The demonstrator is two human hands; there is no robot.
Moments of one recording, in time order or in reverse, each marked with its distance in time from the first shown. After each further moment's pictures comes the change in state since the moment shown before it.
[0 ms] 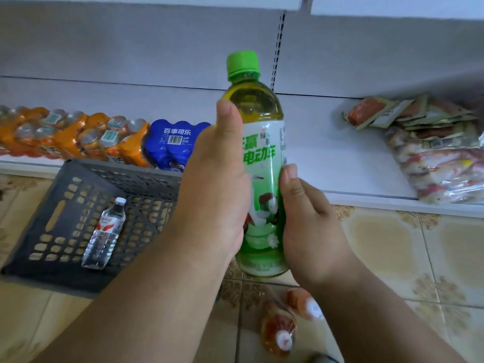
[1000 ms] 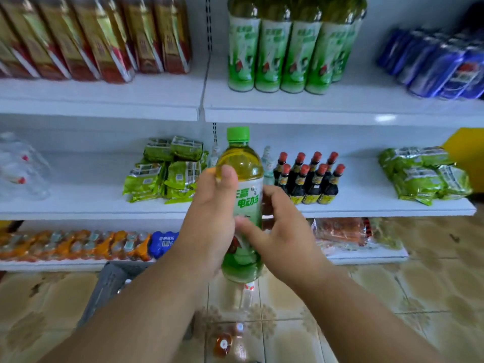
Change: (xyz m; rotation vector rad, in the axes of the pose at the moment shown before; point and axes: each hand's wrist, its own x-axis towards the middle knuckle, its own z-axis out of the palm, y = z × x) left_hand -0.240 0.492 0.144 0.035 -0.222 0.121; right_hand -0.233 -0.550 -0.042 -0.492 0.164 -0.290
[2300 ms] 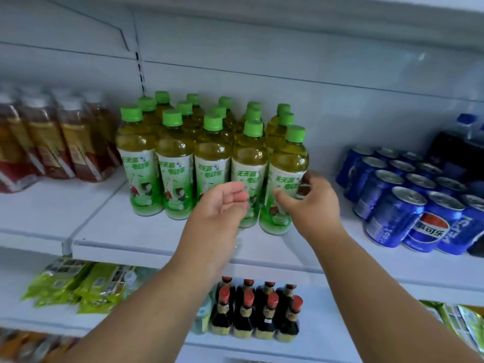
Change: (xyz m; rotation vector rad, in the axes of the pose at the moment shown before) left_hand 0.234 0.080 0.257 0.106 0.046 0.249; right_hand 0.349 0.061 -0.305 -0.239 0.362 -0.190
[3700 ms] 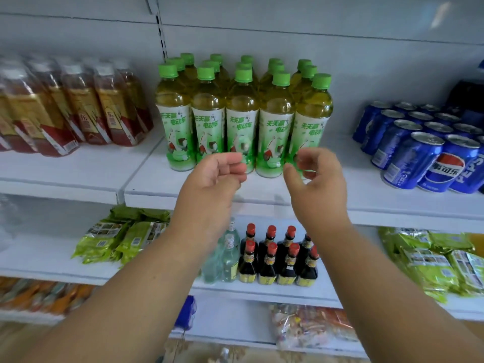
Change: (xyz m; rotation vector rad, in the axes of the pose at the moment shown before) left_hand -0.060 0.008 -0.061 0.057 0.056 0.062; right_hand -0.104 -0.047 0.023 0.126 0.142 -0.034
